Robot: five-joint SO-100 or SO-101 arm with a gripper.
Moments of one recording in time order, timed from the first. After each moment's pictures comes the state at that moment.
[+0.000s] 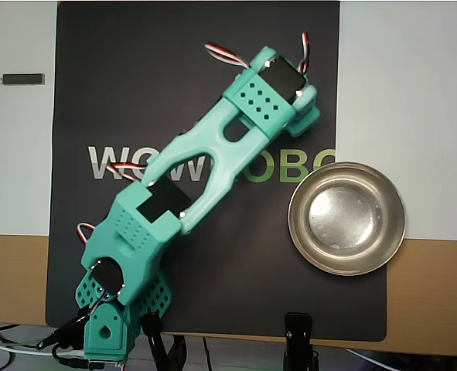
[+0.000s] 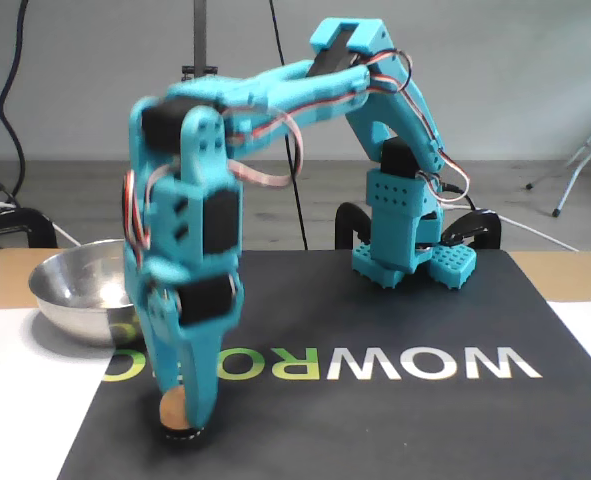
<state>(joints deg) 41.1 45.3 51.1 77.0 -85.3</state>
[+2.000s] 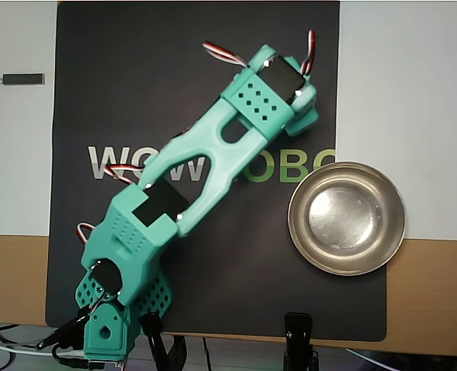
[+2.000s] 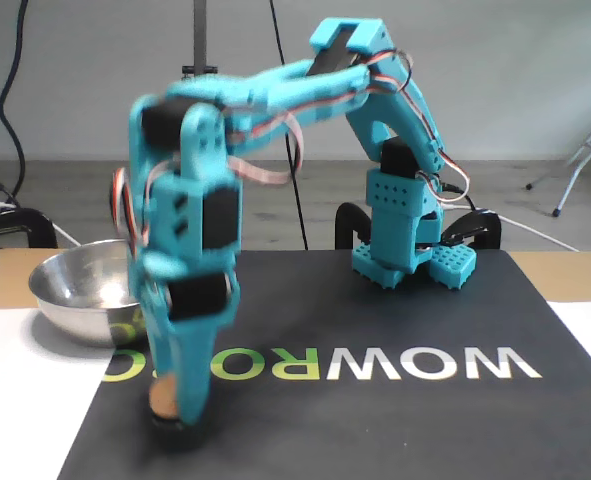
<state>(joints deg) 41.1 48.1 51.0 77.1 -75.8</state>
